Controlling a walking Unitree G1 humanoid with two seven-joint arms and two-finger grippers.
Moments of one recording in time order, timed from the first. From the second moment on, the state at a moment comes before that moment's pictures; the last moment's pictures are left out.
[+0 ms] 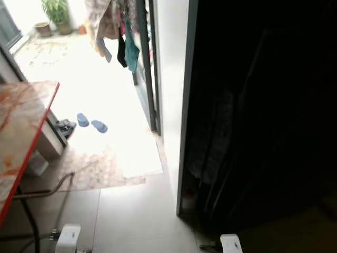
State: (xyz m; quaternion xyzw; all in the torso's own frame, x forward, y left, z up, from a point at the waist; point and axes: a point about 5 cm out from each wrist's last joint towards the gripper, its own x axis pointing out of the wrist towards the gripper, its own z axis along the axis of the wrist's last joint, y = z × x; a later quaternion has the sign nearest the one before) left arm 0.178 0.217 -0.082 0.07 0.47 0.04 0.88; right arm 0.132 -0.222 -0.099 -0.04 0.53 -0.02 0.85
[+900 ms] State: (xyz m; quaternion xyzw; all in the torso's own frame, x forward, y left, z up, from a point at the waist) left arm 0.173 0.211 -0.085 0.07 0.47 0.03 0.88; right arm 0.120 -0.224 -0.102 -0.06 0.55 0.00 0.84
